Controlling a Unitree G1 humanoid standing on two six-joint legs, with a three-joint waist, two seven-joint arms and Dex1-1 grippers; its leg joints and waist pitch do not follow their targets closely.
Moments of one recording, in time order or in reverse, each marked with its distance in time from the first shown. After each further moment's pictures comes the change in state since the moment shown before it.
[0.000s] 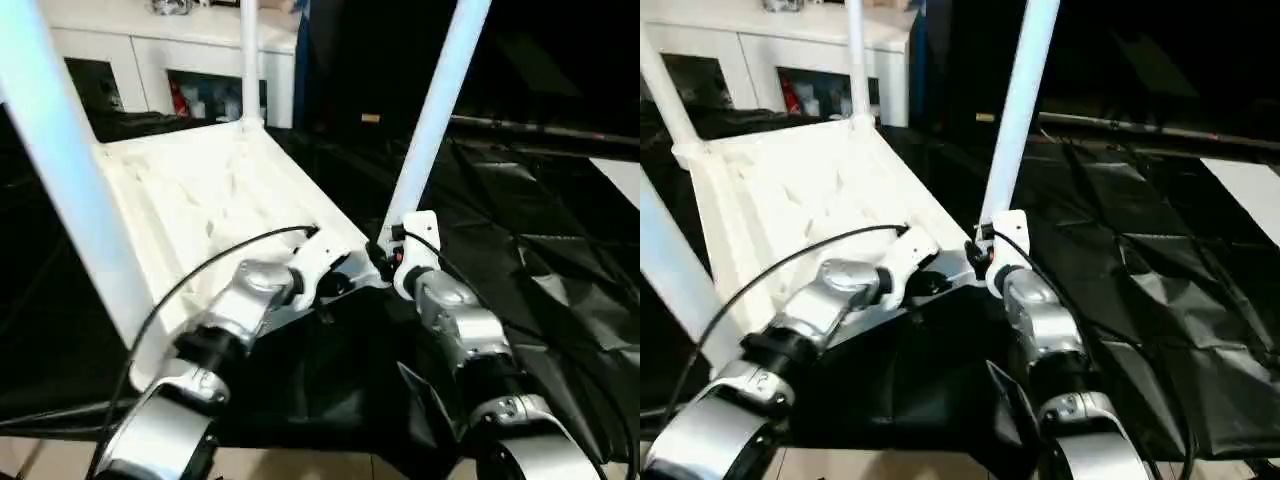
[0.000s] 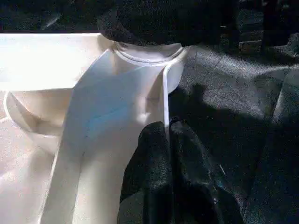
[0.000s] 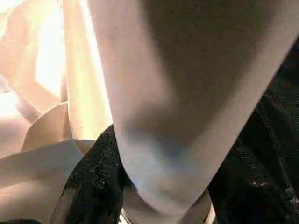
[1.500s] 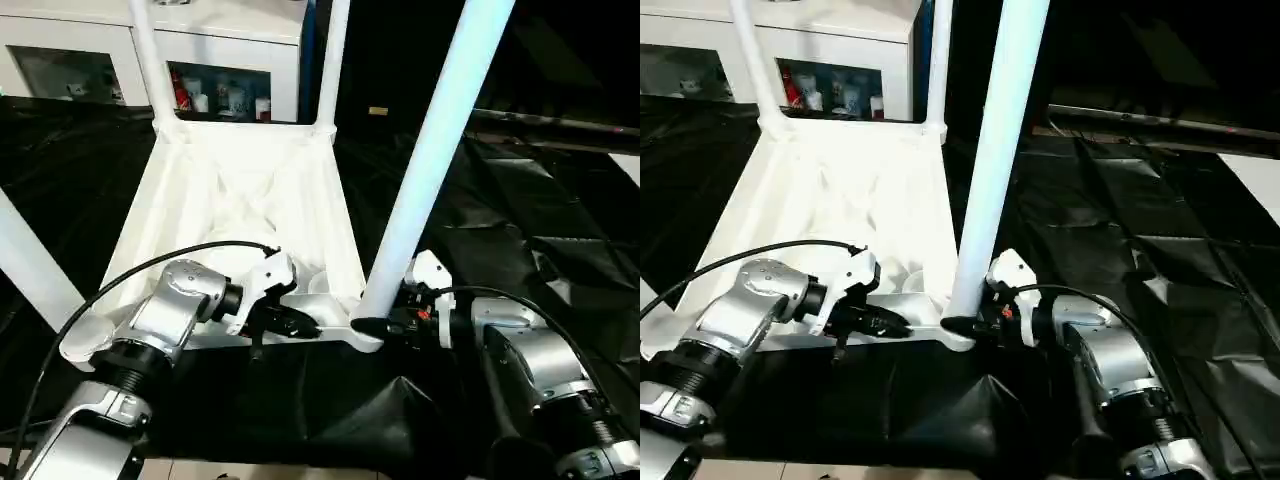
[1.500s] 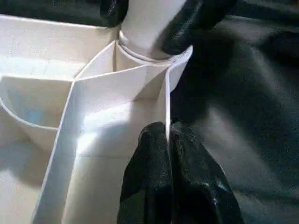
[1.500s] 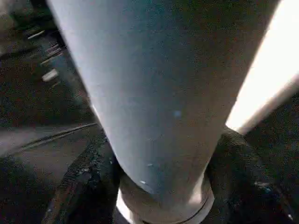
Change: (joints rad) left arm 0.110 0.237 -0.013 -0.173 -0.089 -0.063 -0.443; right arm 0.160 -0.241 0.180 -0.263 0.057 0.056 0.672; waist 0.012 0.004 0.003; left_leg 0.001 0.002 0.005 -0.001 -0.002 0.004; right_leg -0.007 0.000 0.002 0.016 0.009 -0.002
